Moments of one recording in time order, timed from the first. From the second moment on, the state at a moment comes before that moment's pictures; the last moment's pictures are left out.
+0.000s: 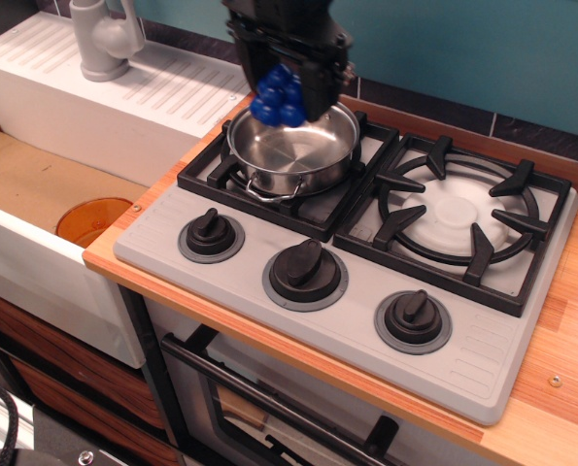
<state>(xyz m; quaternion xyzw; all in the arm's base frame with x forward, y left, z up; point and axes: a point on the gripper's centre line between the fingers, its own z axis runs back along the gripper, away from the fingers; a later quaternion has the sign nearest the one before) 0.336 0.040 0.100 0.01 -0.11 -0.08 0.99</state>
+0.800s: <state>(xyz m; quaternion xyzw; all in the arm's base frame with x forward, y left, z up) 0.348 0.036 0.099 0.01 -0.09 -0.08 0.99</state>
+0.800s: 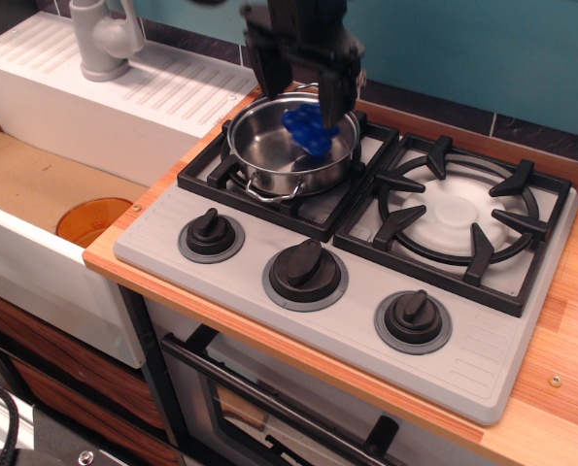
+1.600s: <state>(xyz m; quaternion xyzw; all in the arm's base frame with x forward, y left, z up) 0.336 0.011 0.119 0.03 -0.07 -0.06 1.00</state>
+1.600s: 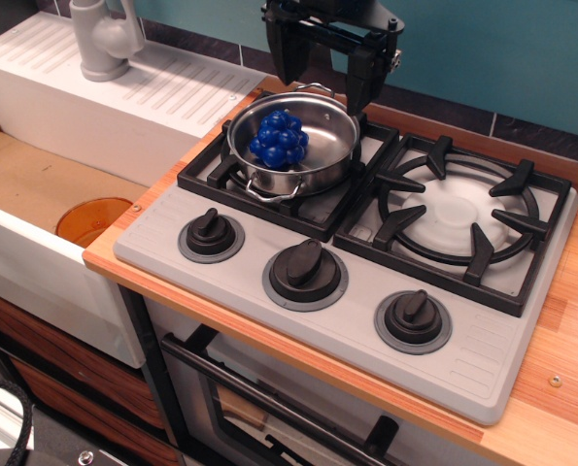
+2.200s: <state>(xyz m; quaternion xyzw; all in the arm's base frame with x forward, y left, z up) 0.329 0.003 0.124 0.02 -0.07 -0.06 1.00</state>
